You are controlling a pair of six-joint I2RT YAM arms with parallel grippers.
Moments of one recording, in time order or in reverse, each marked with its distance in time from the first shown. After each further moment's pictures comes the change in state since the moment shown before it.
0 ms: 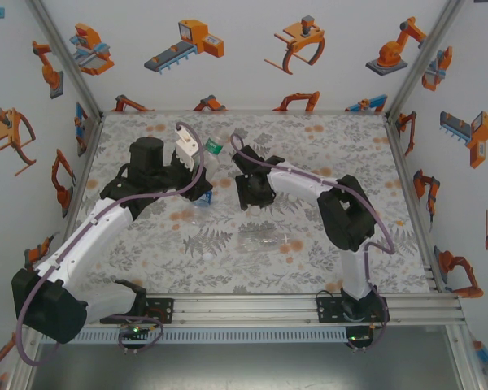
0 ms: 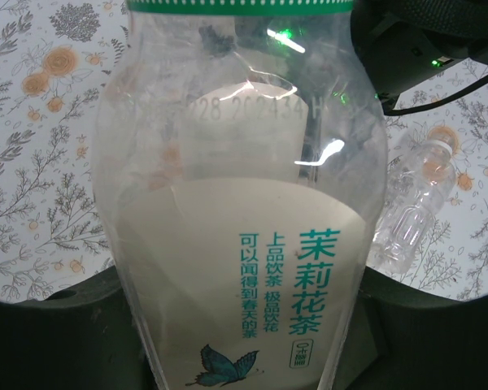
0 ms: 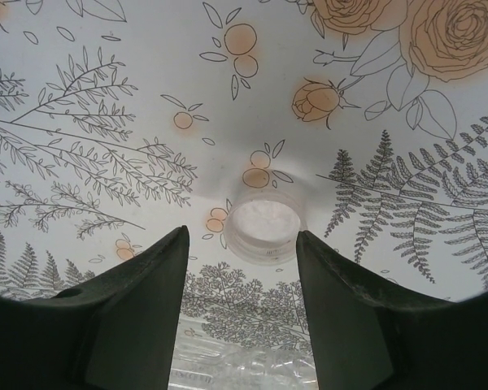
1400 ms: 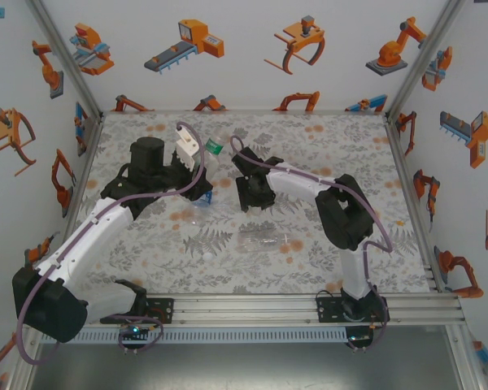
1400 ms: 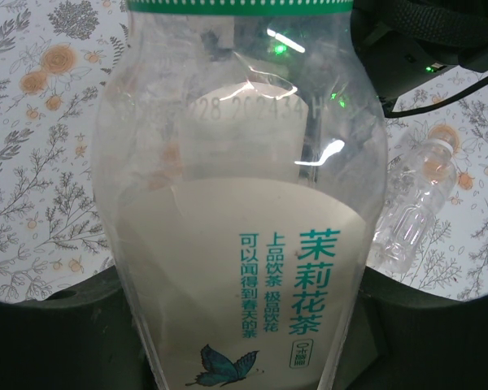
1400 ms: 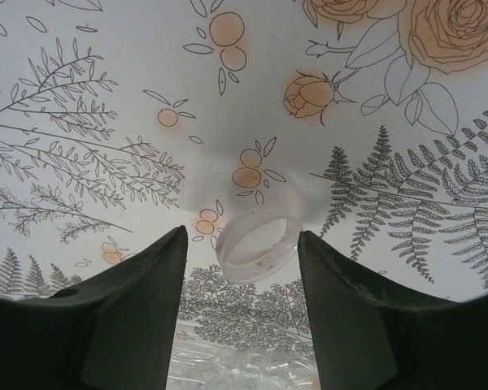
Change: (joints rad) left arm 0.000 0.005 0.000 0.000 0.000 0.000; right arm 0.000 0.018 -0.005 -0.006 0.007 0.000
